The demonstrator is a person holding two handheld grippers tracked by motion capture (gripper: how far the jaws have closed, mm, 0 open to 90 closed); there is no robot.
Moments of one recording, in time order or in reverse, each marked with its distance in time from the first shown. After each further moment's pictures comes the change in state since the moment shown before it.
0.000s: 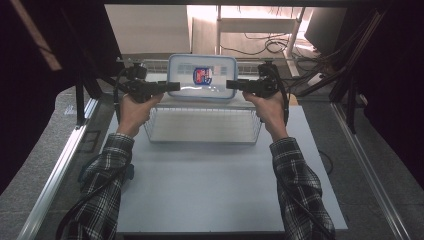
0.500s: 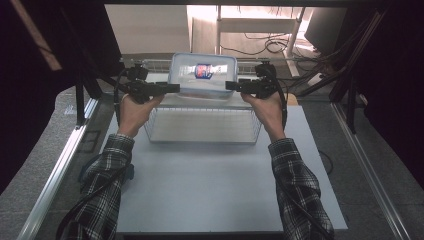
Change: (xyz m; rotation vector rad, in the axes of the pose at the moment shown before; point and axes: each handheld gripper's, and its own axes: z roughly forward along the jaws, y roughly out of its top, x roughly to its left) left arm -0.003 -0.001 0.004 0.052 0.154 0.055; right arm 0.008 0.001 0.003 -0.004 -0.101 -0.047
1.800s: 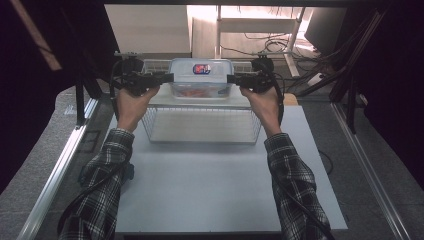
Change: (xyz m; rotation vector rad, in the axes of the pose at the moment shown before) left arm -0.001 0.016 -0.021 -0.131 0.007 -0.004; right arm 0.009 0.013 0.002 -0.011 -0.067 -0.061
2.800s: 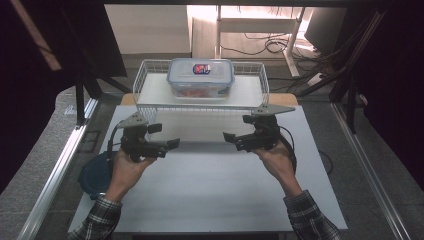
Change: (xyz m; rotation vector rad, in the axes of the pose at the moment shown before) left arm -0.072 -0.142 -0.043 0.069 -0.063 0.175; right arm 0.050 -0.116 -0.055 0.033 0.107 -0.219
